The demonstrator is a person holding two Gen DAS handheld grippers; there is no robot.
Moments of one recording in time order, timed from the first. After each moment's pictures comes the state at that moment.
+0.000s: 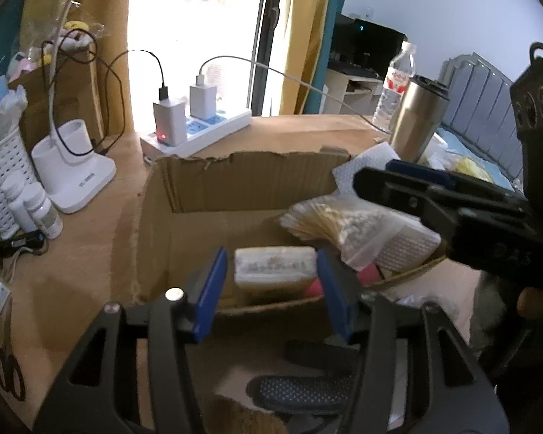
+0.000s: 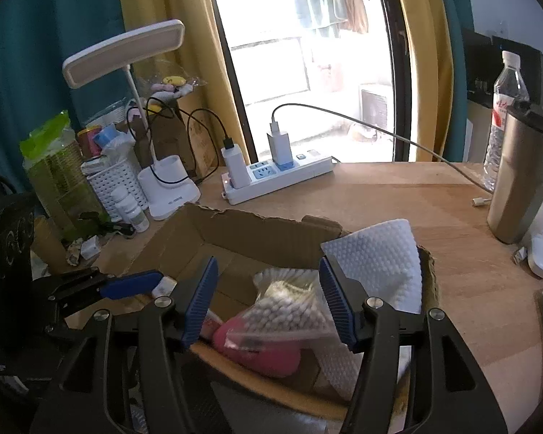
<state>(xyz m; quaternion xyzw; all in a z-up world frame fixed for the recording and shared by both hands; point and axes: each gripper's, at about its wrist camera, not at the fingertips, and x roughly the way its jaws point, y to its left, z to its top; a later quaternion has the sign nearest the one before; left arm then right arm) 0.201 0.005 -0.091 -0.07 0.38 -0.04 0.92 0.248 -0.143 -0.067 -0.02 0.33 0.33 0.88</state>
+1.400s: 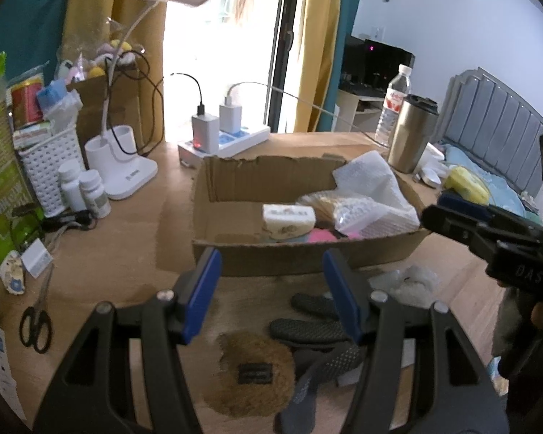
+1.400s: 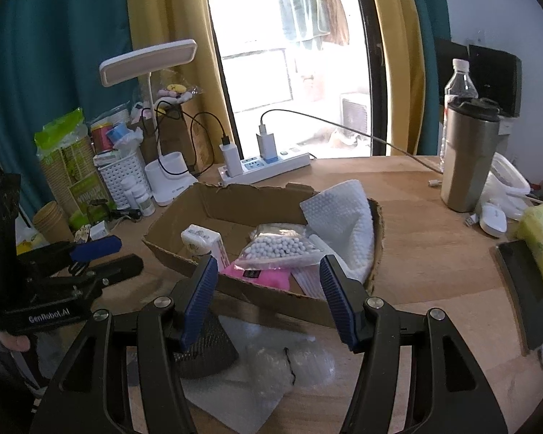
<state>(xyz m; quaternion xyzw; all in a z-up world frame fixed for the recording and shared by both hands) 0.128 0.015 -0.068 -0.06 0.34 -0.01 0.94 0.172 -0.186 -0.053 -0.02 0.31 0.29 0.90</state>
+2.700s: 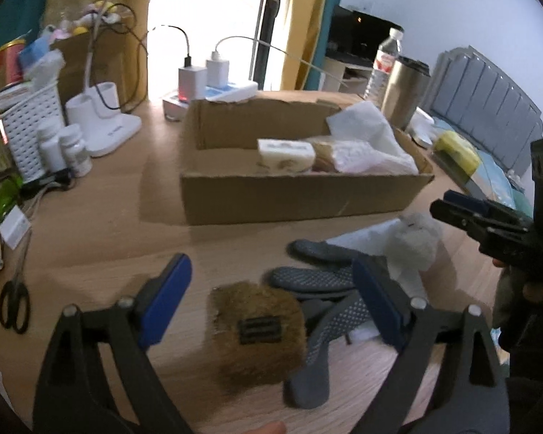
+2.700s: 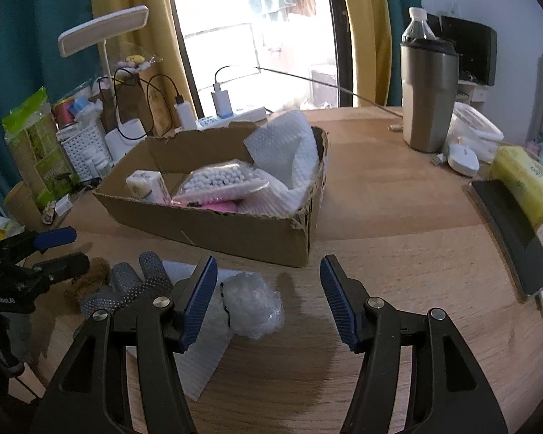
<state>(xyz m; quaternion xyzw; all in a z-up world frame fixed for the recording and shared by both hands) 0.123 0.017 -0.108 -0.06 0.40 -0.05 0.91 0.171 -0.218 -0.104 -0.02 0.37 0.23 0.90</state>
